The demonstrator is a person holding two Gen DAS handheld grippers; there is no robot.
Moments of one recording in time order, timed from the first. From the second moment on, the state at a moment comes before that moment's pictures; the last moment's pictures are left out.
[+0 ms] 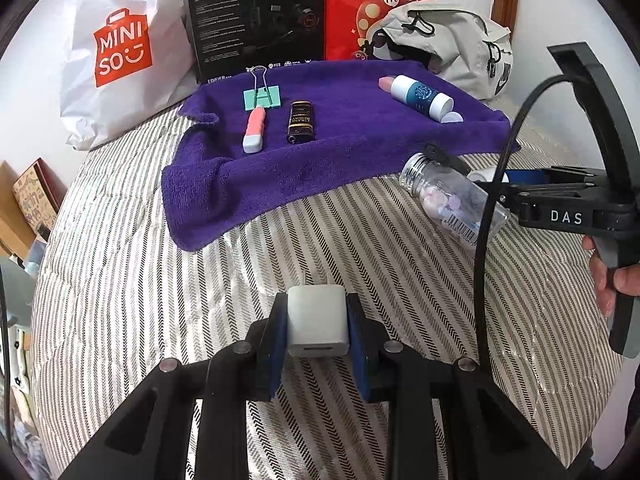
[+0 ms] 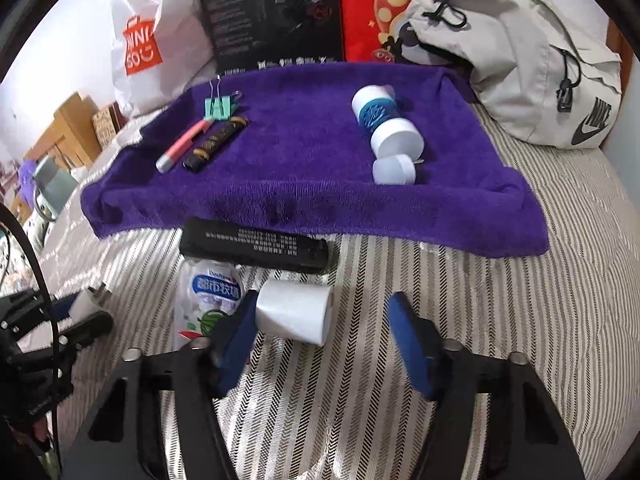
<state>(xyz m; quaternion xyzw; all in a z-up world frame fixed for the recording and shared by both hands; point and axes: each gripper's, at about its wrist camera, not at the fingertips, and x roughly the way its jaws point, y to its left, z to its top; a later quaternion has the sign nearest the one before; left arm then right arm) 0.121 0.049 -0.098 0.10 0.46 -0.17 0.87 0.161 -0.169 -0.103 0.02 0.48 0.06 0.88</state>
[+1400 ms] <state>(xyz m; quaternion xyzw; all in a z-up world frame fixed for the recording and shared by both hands) 0.126 0.054 -0.094 0.08 0.46 -0.17 0.87 0.140 -0.202 -0.092 -0.02 0.48 0.09 0.87</state>
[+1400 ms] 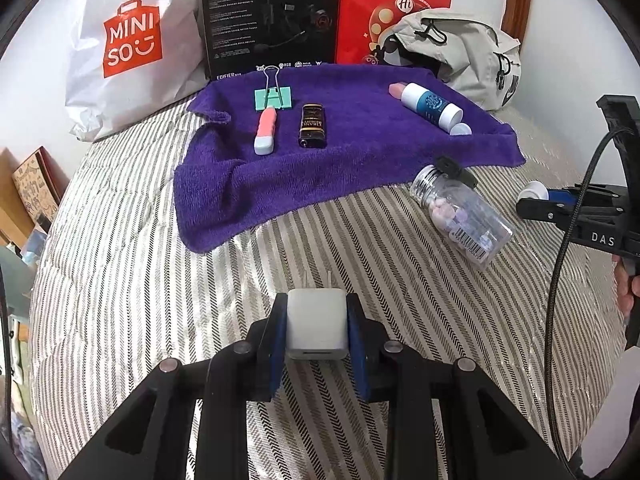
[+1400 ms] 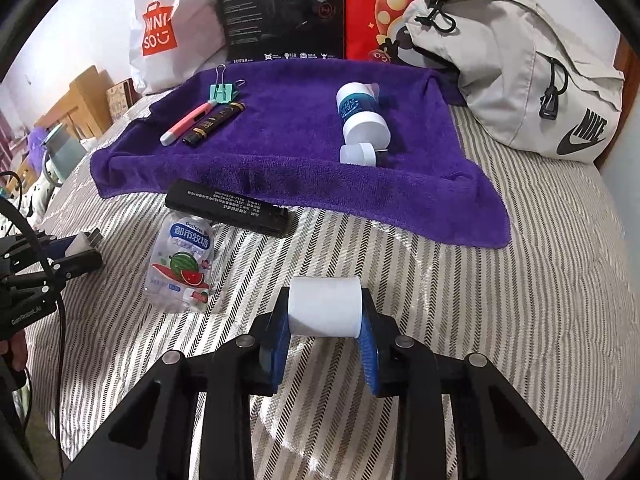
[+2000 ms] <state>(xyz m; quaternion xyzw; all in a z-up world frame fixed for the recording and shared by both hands) 0.148 0.054 -0.055 0.07 0.44 -0.16 0.88 0.145 -0.220 -0.064 -0.01 0.46 0.10 0.88</state>
